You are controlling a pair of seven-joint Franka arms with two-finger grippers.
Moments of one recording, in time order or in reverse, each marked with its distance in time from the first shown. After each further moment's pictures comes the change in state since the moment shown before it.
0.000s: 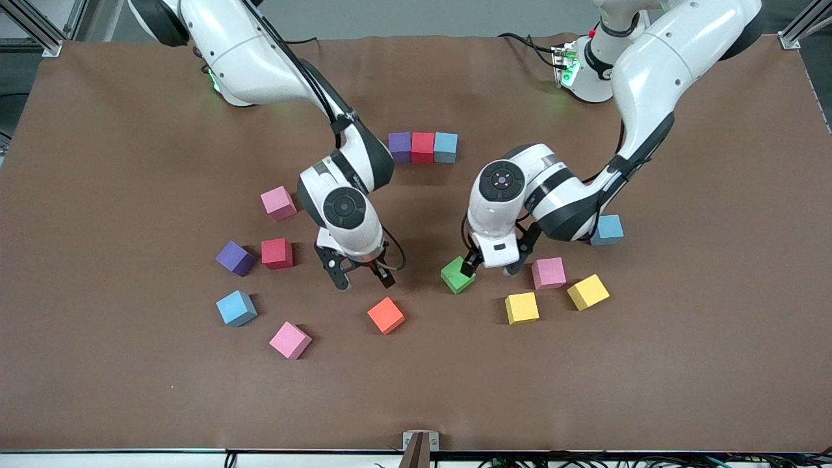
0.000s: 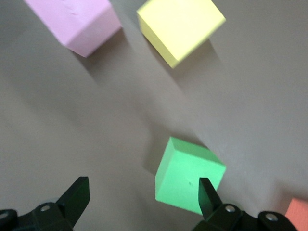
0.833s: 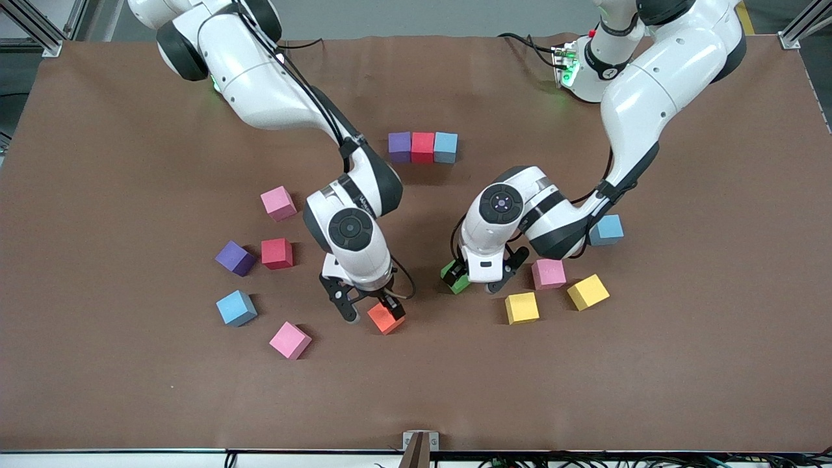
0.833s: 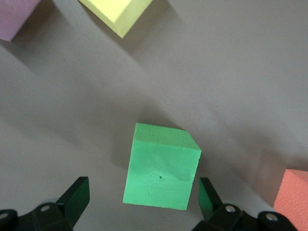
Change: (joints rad) left arm -0.023 0.134 0.007 0.091 0.000 0.081 0.150; right arm -0.011 0.189 -0.041 0.313 -0.029 -0.018 -0.090
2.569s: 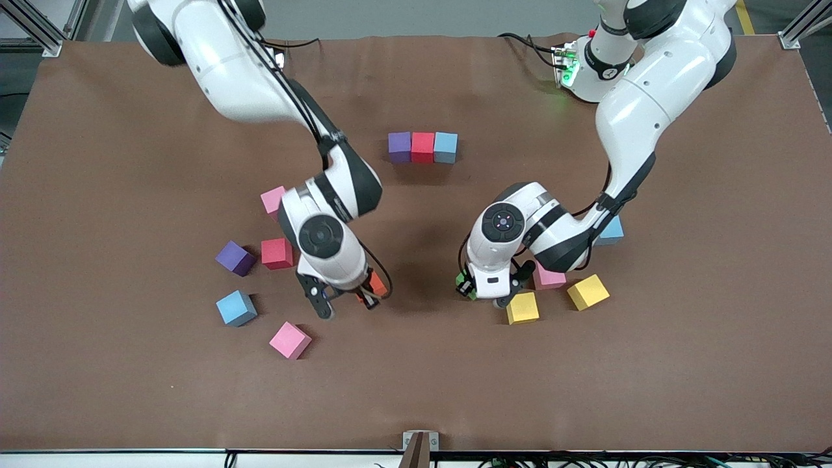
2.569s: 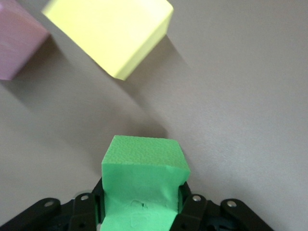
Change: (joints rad) left arm -0.035 0.005 0.081 0.062 0.000 -0.041 0.007; right arm -0.049 -0.245 0.025 -0.310 0.046 -0.001 -0.003
